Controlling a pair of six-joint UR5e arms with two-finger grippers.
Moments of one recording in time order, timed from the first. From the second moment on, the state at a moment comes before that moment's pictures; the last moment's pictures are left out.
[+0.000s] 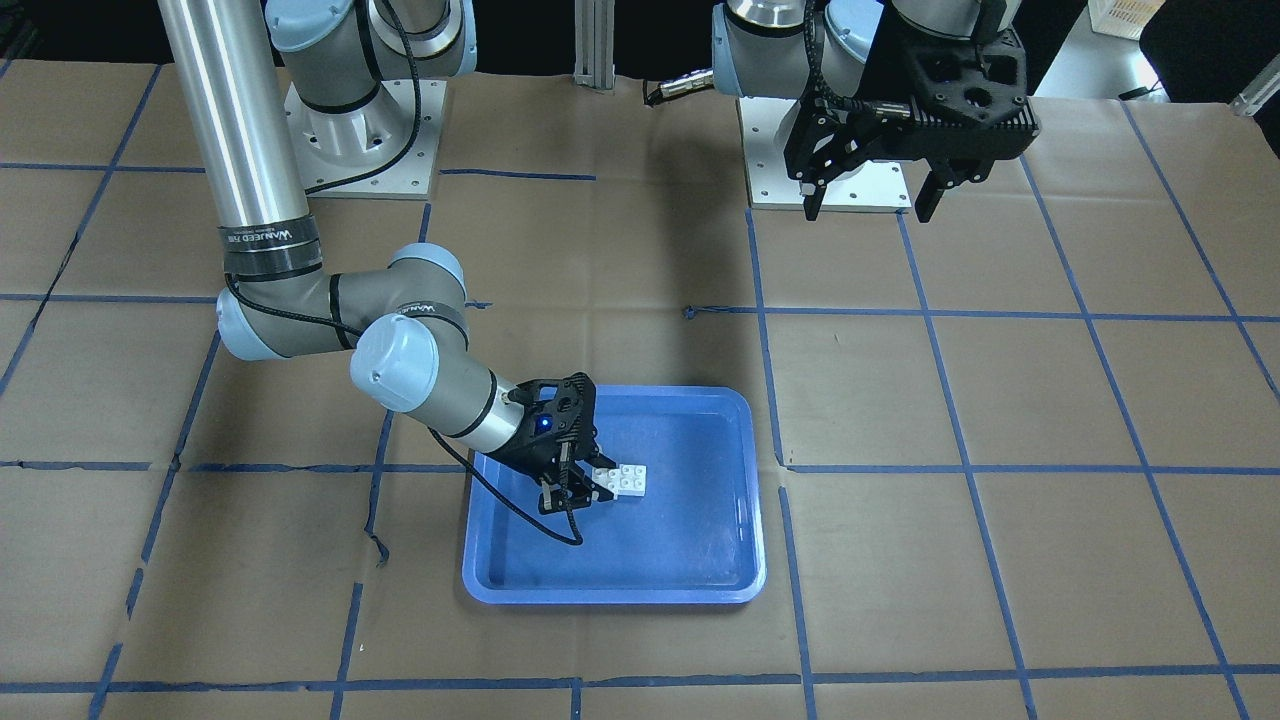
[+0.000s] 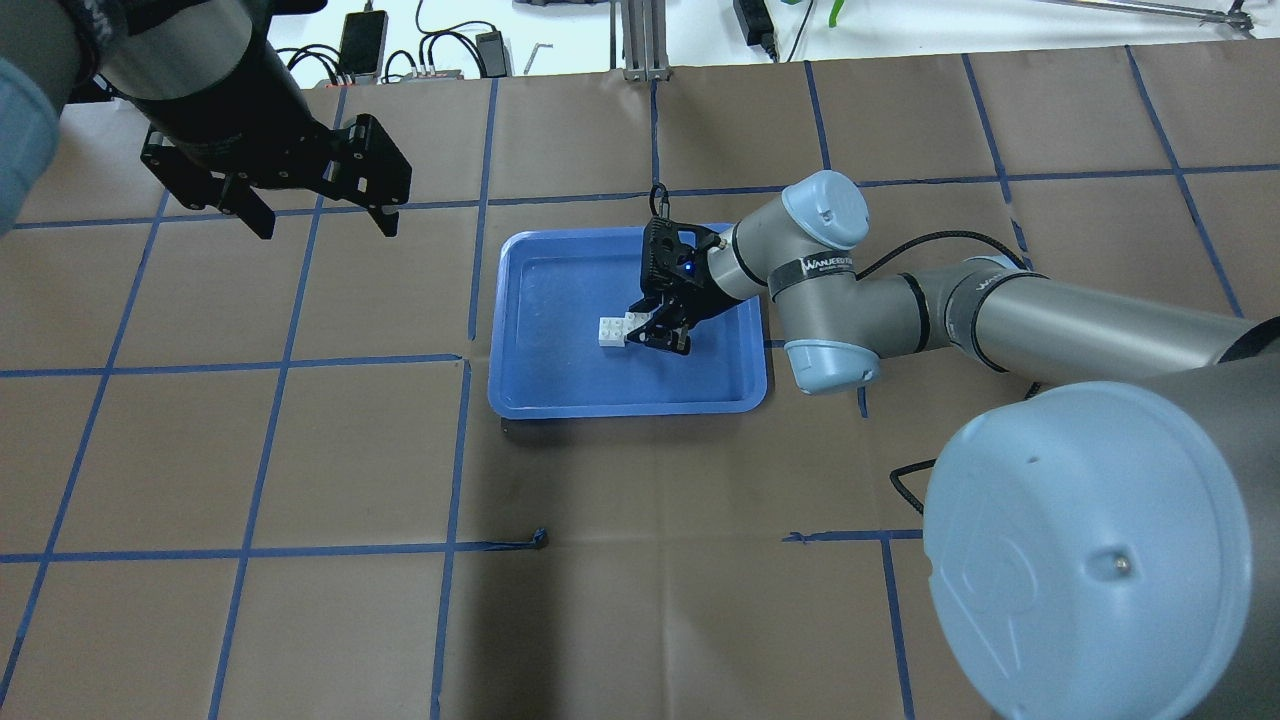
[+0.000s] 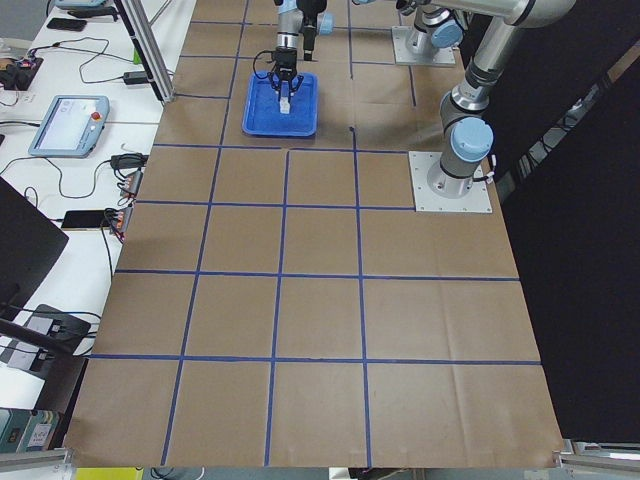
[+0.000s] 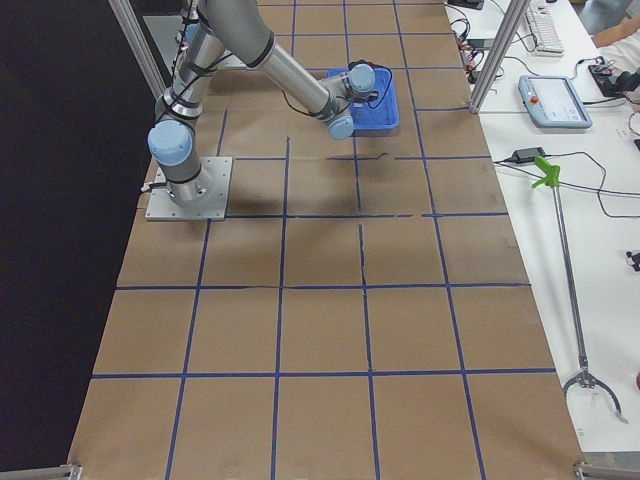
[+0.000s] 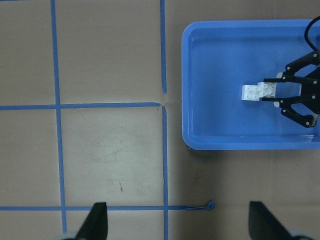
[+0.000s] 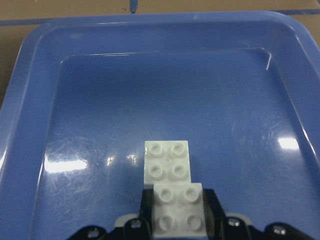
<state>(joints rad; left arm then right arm) -1.62 -1.52 -1.51 -1.61 1.60 -0.03 1.74 -0.97 1.85 -2.67 -0.94 -1.27</state>
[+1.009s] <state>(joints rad) -1.62 -1.52 -1.51 -1.62 1.61 -0.03 1.74 -0.97 1.86 -2.67 -0.93 -1.25</state>
